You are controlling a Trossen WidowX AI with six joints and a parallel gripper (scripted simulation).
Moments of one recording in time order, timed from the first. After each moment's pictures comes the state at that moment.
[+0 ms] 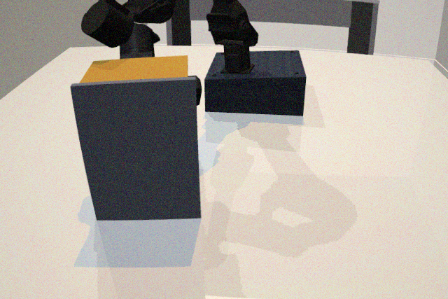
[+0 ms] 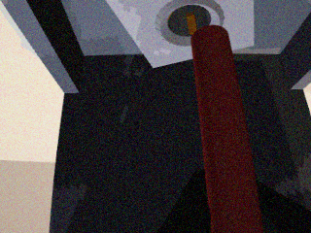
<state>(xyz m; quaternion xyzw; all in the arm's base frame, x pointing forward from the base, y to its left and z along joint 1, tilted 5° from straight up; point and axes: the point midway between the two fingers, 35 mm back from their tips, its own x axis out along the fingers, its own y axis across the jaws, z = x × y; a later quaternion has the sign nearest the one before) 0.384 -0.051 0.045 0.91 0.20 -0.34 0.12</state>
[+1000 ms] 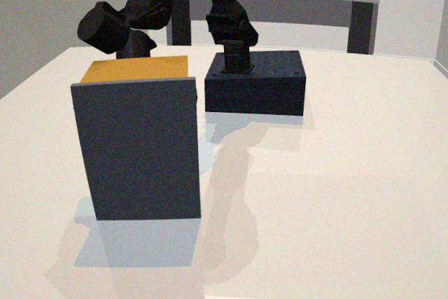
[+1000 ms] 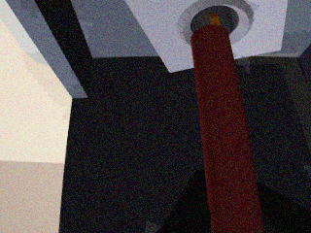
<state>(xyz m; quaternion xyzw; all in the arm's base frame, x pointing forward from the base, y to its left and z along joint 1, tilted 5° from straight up) 0.393 -0.056 0.037 0.91 0.20 -0.34 0.12</state>
